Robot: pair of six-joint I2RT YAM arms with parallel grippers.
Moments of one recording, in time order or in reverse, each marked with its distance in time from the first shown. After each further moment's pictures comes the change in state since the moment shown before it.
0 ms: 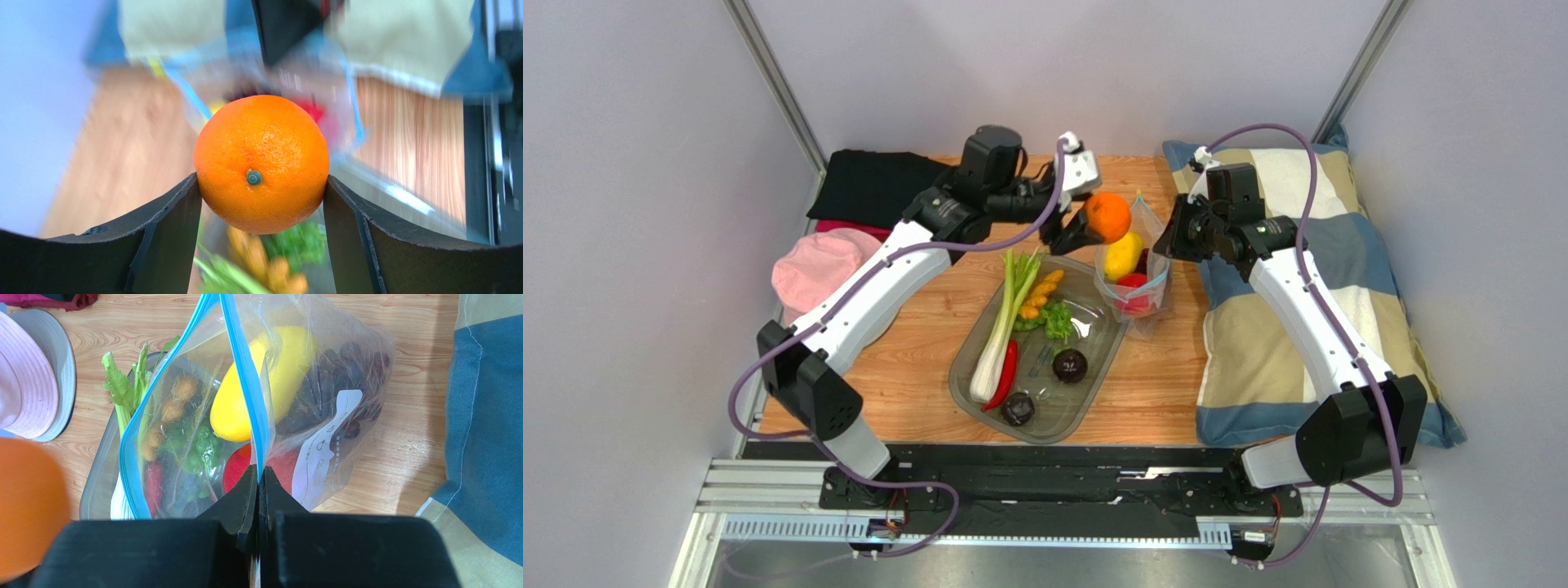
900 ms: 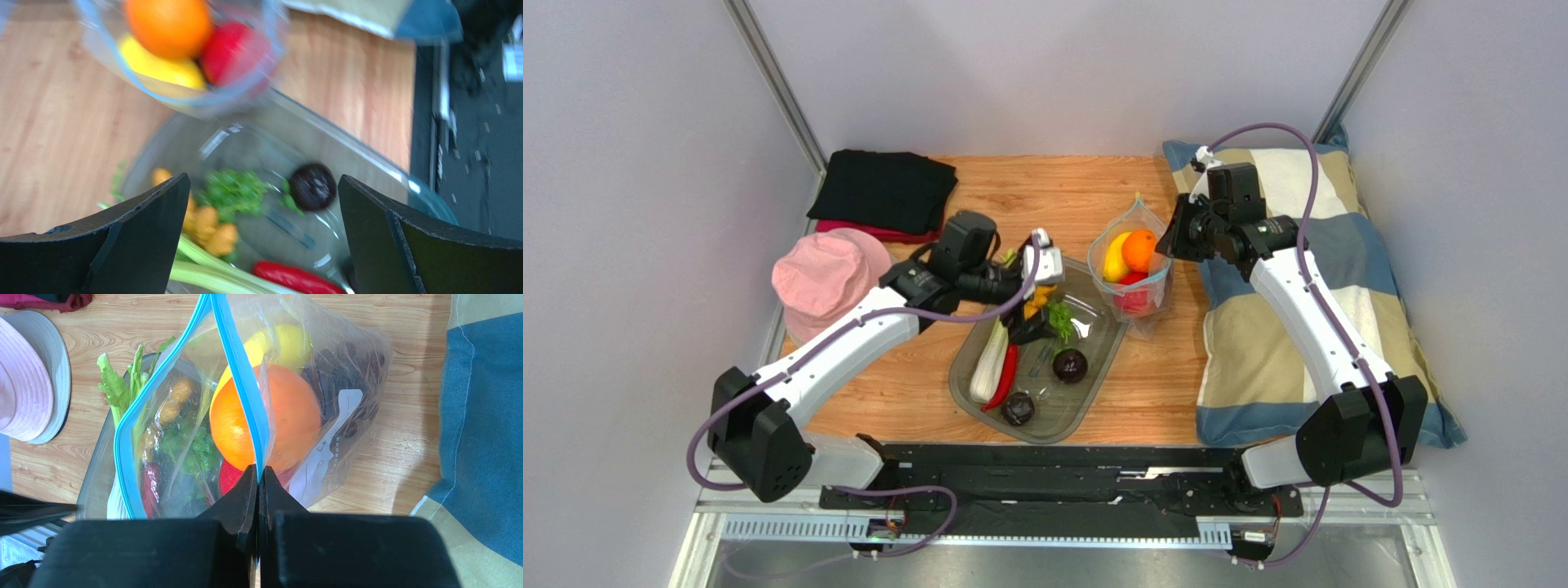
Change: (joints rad) left arm -0.006 -0.270 -0.491 0.024 0.021 0.045; right arm -0.002 0.000 0.004 -0.006 0.014 -0.003
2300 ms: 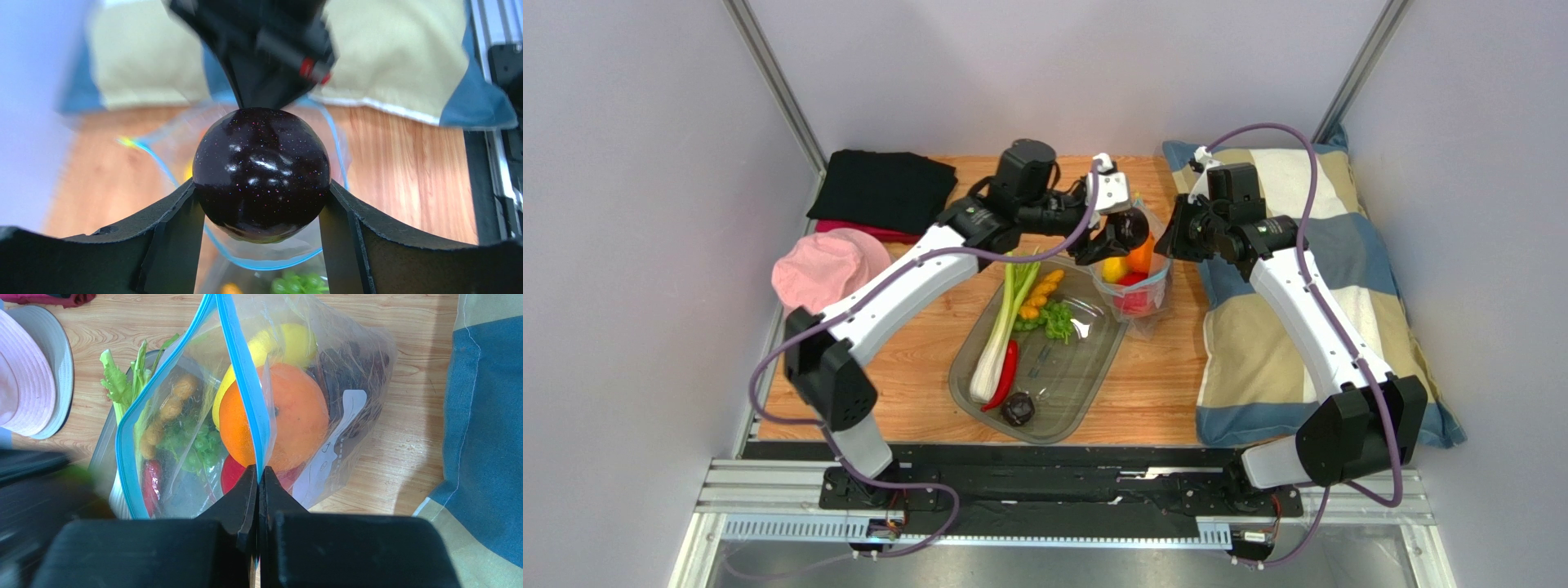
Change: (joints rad) left arm -0.084 0.383 0.541 0.078 -0.034 -0.039; right arm 0.000 0.000 0.000 0.000 -0.015 -0.008
